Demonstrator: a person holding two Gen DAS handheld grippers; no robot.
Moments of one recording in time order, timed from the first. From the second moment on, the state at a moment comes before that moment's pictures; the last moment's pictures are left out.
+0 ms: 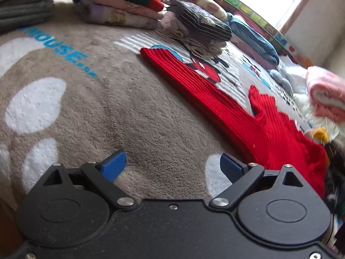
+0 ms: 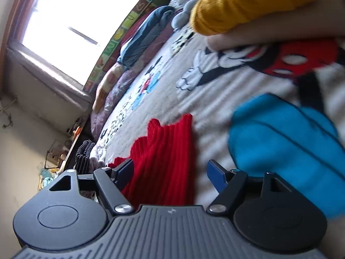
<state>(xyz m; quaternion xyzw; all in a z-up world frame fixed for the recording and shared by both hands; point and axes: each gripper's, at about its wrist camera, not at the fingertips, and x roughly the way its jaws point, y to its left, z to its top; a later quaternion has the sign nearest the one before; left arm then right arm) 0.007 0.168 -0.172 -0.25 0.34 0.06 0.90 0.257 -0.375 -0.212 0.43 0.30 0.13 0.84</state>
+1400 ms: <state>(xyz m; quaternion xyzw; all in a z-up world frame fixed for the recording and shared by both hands) -0.001 0.161 -0.181 -0.23 0.31 0.05 0.92 0.120 -0.463 -0.145 0.46 0.11 0.09 0.88</state>
